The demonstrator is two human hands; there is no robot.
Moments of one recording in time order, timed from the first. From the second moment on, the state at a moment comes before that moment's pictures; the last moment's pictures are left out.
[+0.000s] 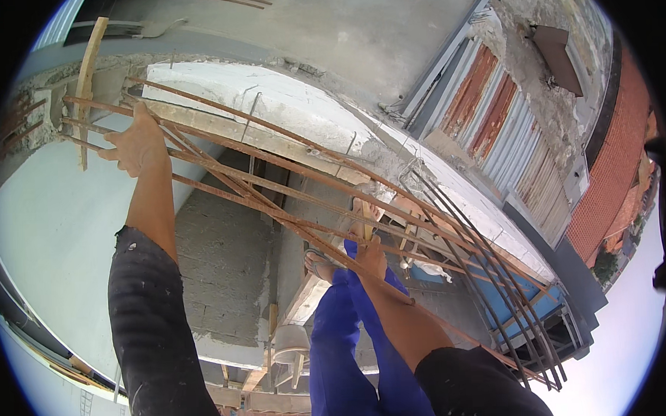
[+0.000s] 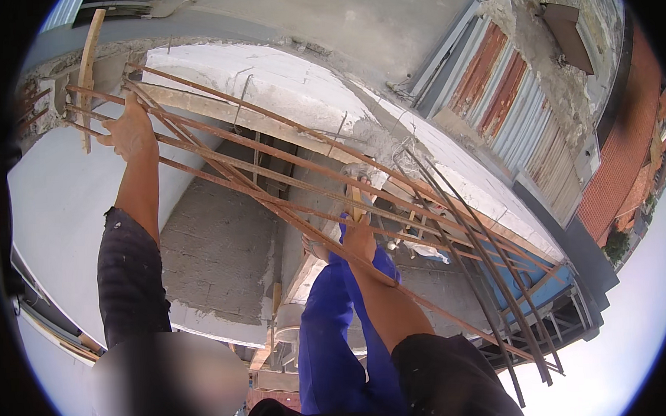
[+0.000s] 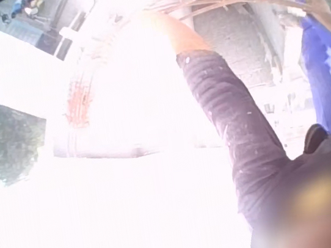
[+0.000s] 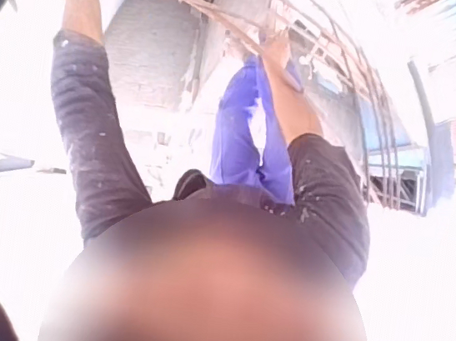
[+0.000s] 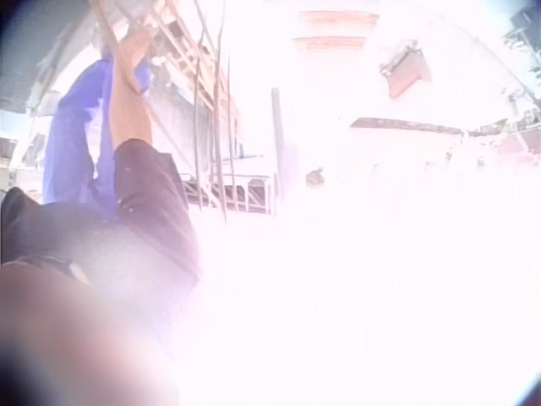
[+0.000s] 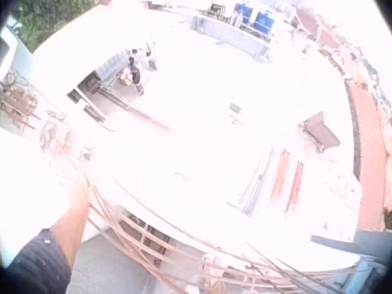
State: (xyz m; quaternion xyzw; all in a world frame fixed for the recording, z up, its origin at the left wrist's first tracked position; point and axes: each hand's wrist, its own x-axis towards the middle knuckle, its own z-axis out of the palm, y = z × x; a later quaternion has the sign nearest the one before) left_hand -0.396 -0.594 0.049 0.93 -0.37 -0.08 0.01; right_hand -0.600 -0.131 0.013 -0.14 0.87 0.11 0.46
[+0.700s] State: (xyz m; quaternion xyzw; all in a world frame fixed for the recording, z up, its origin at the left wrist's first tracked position) left_hand -0.360 -0.599 0.025 0.87 -0.46 -0.12 0.11; right_hand -0.636 -0.131 -0.179 -0.49 0.86 -0.09 0.13
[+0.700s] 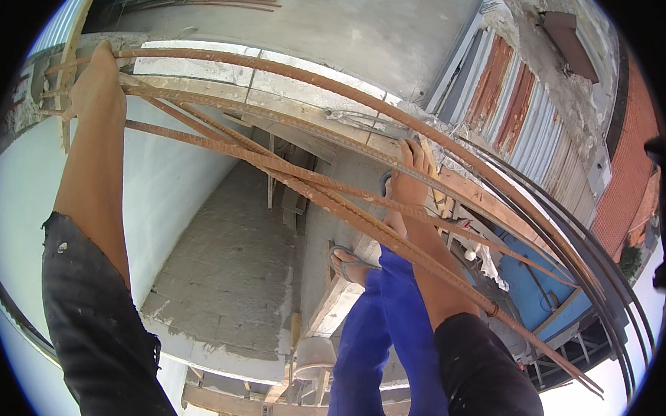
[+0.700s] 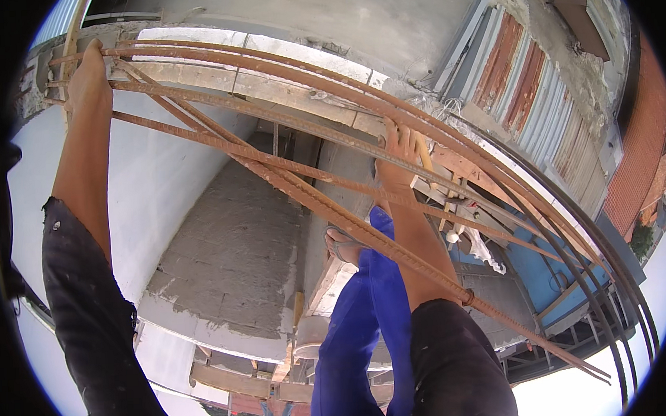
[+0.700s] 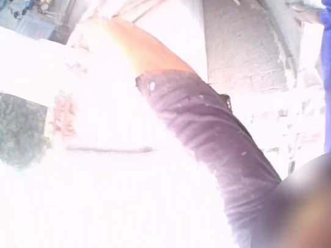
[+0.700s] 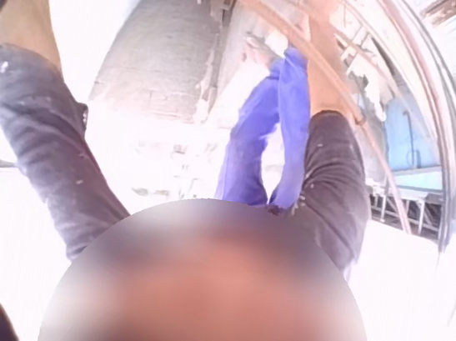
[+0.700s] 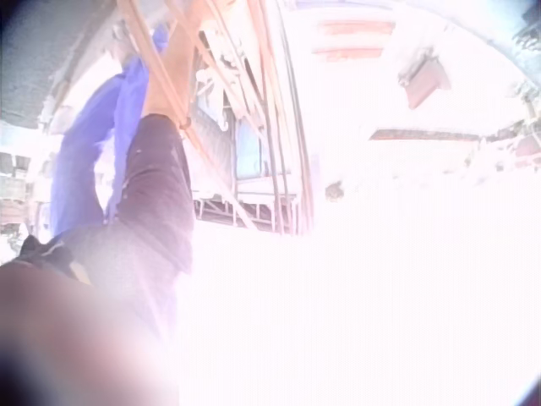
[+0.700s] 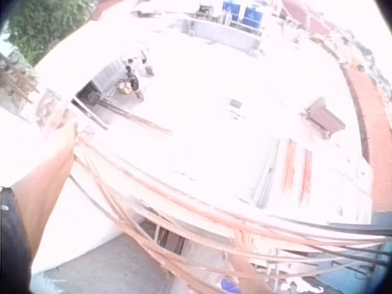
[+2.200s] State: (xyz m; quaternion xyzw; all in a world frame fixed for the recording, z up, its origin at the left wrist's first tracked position) left_hand -0.383 -0.594 0.060 0.92 -0.36 -0.13 0.05; right_hand -0.543 -0.430 0.050 -0.53 0.77 -0.10 0.33
